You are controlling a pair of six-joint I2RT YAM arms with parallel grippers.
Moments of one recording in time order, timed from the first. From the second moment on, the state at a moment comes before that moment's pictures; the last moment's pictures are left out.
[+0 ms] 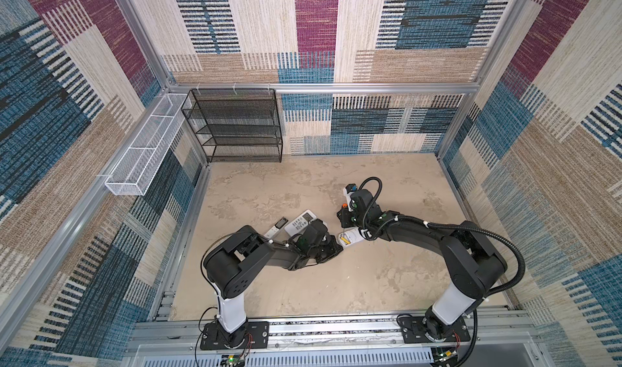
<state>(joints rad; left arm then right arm) -0.80 1.83 0.72 0.42 0.29 -1.16 0.60 1.68 0.96 -0.03 -0.02 0.40</state>
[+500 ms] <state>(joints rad) -0.83 1.80 0.70 0.42 0.26 -1.16 0.60 1.65 0.89 -0.02 -0.01 0.34</state>
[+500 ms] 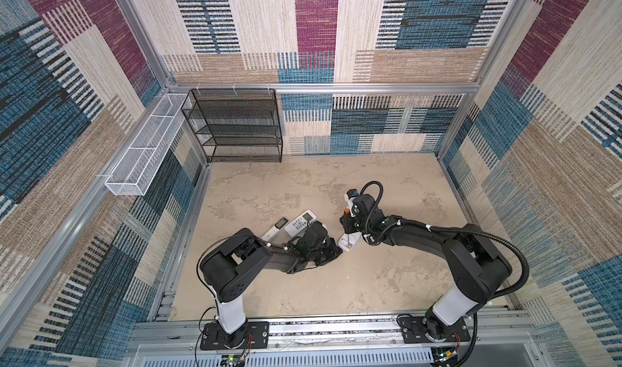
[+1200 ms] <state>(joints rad) -0.88 1.89 0.79 0.43 0.27 -1.18 0.60 1.53 0.82 -0.01 0.01 0.30</state>
